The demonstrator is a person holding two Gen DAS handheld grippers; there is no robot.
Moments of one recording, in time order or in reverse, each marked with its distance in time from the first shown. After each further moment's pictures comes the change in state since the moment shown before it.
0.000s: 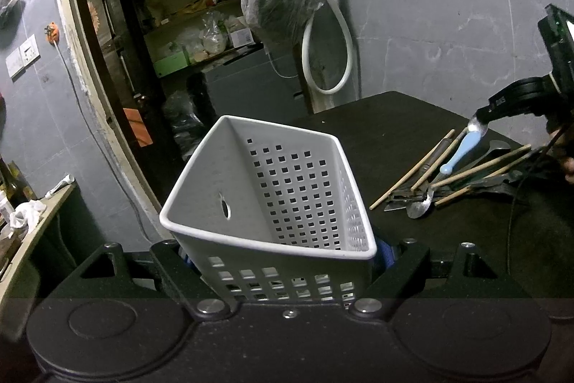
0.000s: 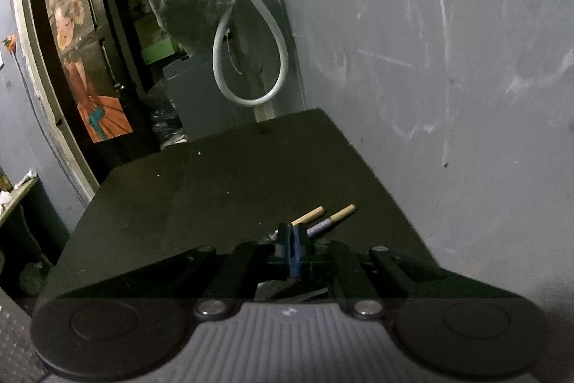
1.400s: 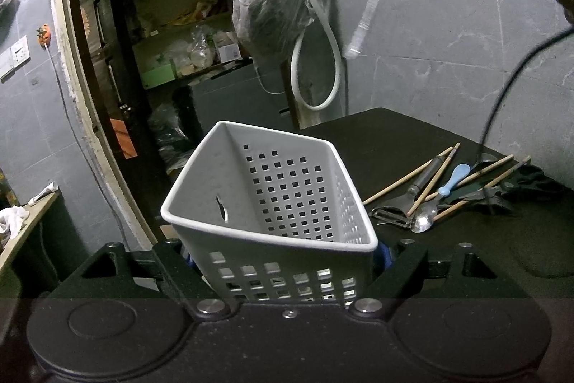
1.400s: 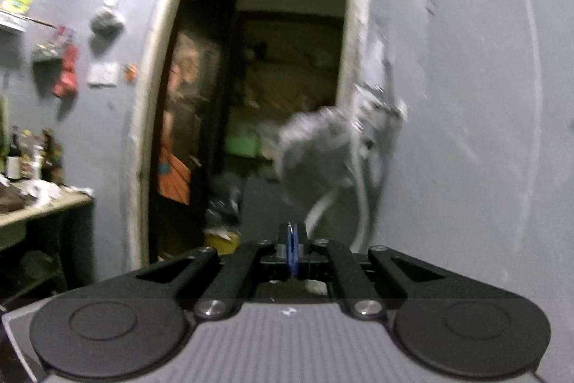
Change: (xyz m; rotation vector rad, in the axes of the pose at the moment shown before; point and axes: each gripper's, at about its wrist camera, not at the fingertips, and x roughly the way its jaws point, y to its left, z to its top) left arm 0.003 0.019 -0.011 -0.019 -0.073 -0.073; right arm -0.154 0.136 0.079 -0.429 -0.450 0.182
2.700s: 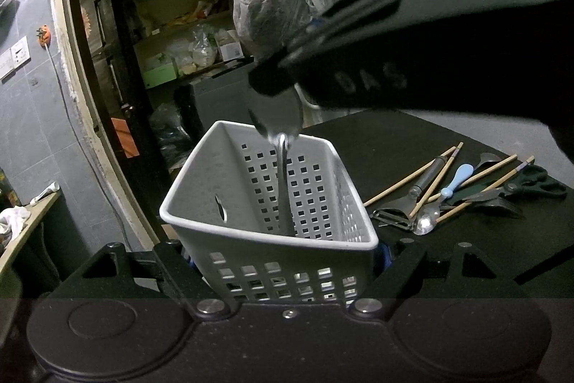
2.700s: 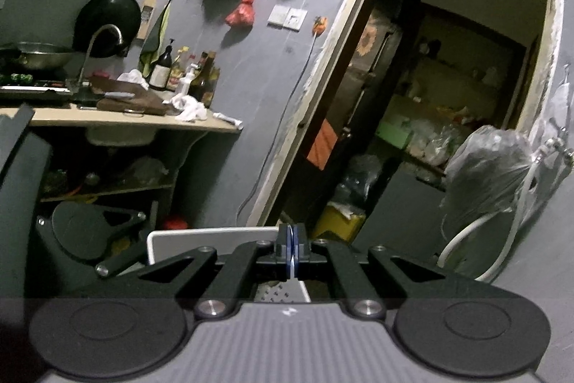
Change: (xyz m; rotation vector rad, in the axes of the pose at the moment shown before) left arm 0.003 -0.001 0.003 0.001 0.008 0.008; right arm 0.002 0.141 -0.056 -0.360 0.120 0.417
